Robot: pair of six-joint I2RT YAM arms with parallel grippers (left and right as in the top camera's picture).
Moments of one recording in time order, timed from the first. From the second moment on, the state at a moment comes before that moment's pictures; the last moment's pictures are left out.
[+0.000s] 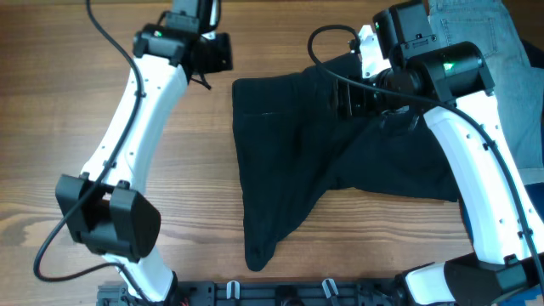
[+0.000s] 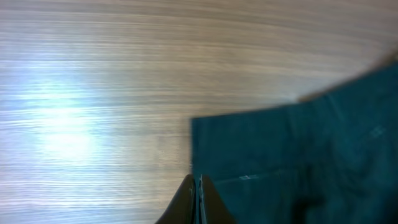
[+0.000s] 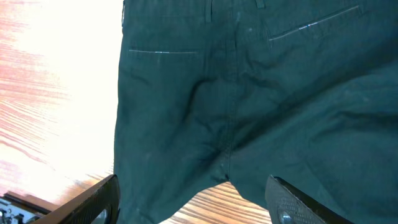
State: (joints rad) left arm -0.25 1.89 1.82 -0.95 -0.03 -0.30; right arm 0.31 1.62 1.80 -1.35 -0.17 0.18
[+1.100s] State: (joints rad) left arm -0.34 2.42 2.07 -1.10 0.01 -0.30; right arm 0.31 1.62 1.80 -1.40 -0.17 0.17
